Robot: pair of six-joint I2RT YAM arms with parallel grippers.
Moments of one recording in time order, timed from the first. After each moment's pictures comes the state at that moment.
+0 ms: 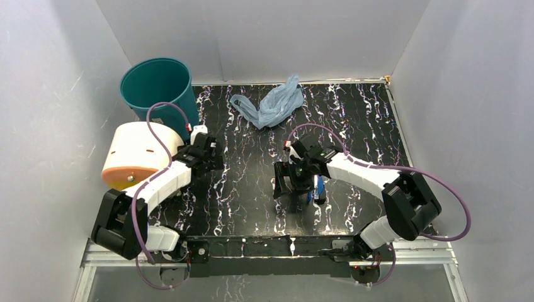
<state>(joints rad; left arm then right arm) -0.40 1.35 0.75 -0.39 -0.44 -0.42 0.71 1.47 0.90 -0.56 -0.45 0.50</state>
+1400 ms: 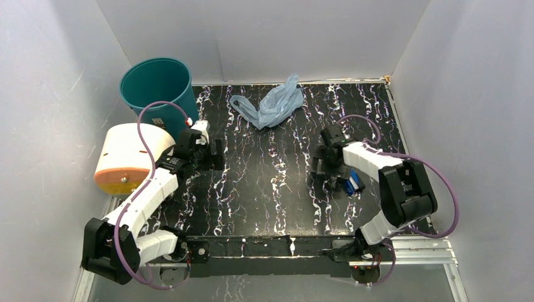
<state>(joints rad) -0.33 1.14 0.77 -0.46 -0.04 -0.27 0.44 1.56 0.88 -0.60 0.11 0.56</state>
